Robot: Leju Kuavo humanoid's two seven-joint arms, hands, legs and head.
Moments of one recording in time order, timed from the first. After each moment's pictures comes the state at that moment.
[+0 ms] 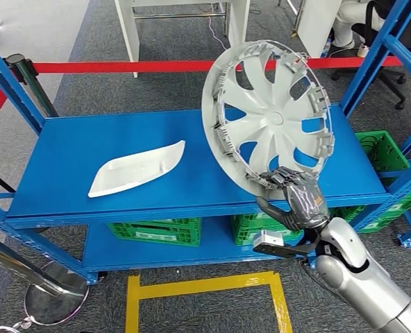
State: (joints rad) left arm -0.08 0.02 -0.29 -0.20 0.26 0.09 -0.14; right arm -0.16 -0.50 0.43 -1.60 0.86 -0.52 -0.23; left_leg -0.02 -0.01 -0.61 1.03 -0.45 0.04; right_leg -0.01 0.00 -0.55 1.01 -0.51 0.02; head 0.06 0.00
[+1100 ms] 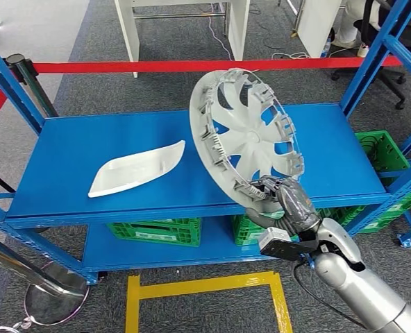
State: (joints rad) left arm -0.07 0.02 -0.28 -0.20 0.25 0.09 -0.16; right arm -0.15 -0.47 0.42 -1.62 0.55 -0.30 -0.33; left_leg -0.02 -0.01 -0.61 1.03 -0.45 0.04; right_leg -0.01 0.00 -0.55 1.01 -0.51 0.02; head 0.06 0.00
